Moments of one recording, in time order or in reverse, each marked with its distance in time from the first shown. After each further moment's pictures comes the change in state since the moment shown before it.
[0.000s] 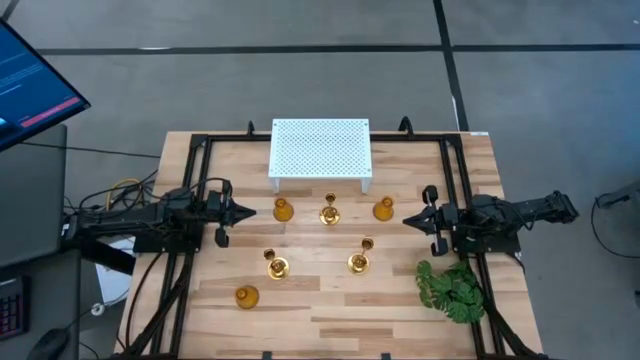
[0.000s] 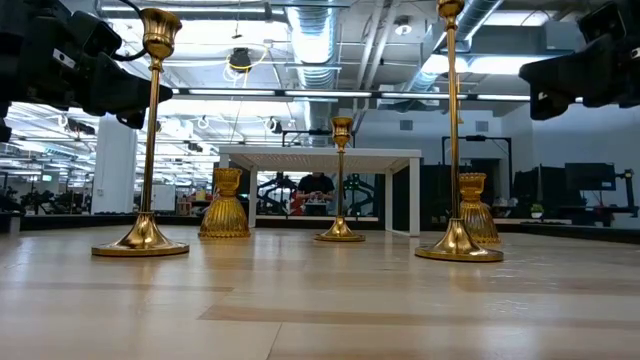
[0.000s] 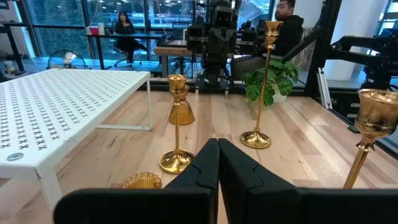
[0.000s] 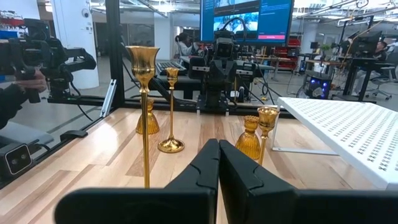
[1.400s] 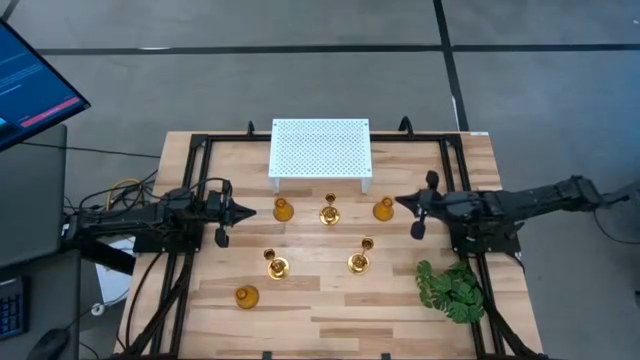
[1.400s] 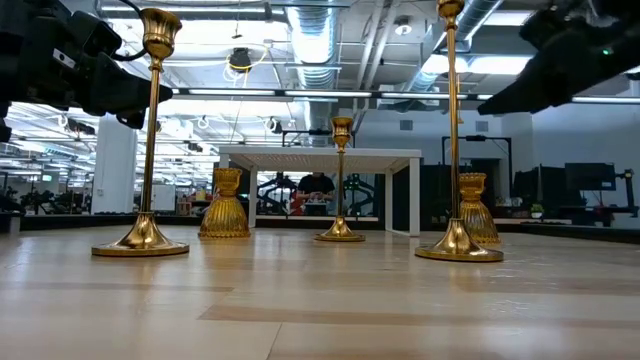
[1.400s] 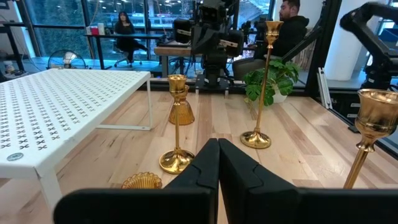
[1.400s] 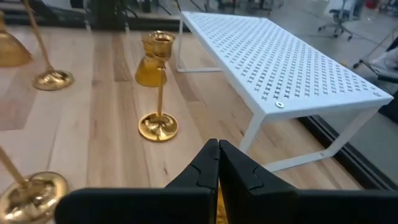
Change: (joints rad) left arm 0.000 0.000 0.000 0.000 0.000 0.000; right arm -0.033 0.537 0.314 -0.224 0.397 0.088
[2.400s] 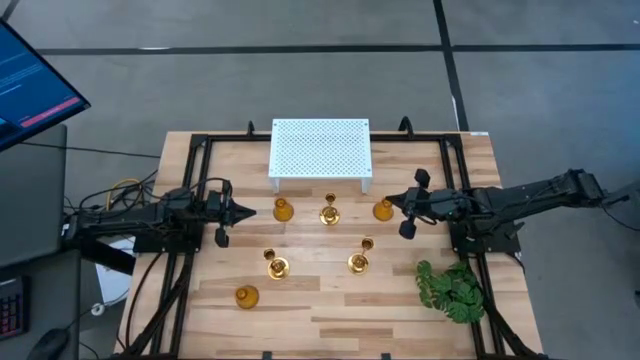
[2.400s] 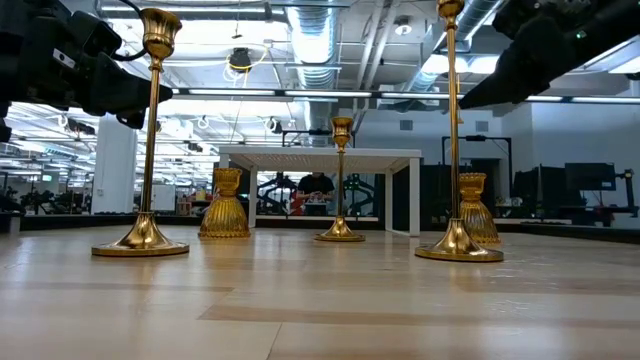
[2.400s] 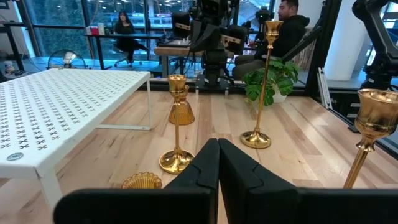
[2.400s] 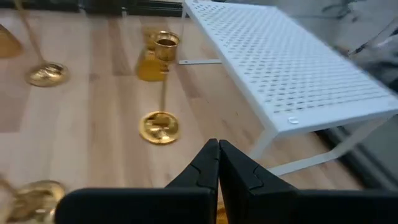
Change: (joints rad) left arm 0.000 0.000 0.000 0.000 0.000 0.000; right arm -0.011 0.217 0.138 -0.012 -0.053 0.047
